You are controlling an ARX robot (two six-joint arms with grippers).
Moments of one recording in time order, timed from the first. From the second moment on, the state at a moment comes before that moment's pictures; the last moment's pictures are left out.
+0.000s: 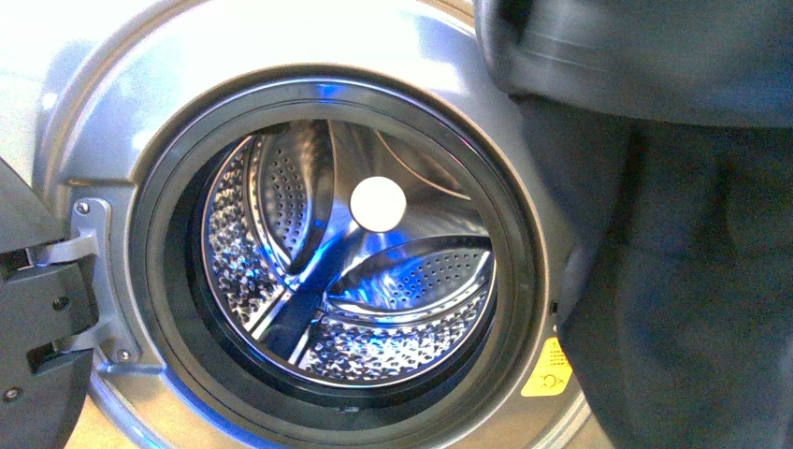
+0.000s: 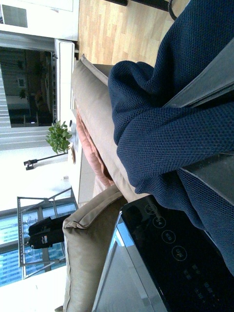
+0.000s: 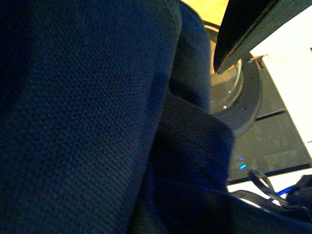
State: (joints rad) left arm -0.83 1.48 1.82 -0.11 0.15 0.18; right arm 0.02 0.94 0.71 0.60 -1.07 0.49
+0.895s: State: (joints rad) left arm -0.83 1.48 1.82 -0.11 0.15 0.18; right arm 0.09 1.18 0.79 0.82 -0.68 0.52
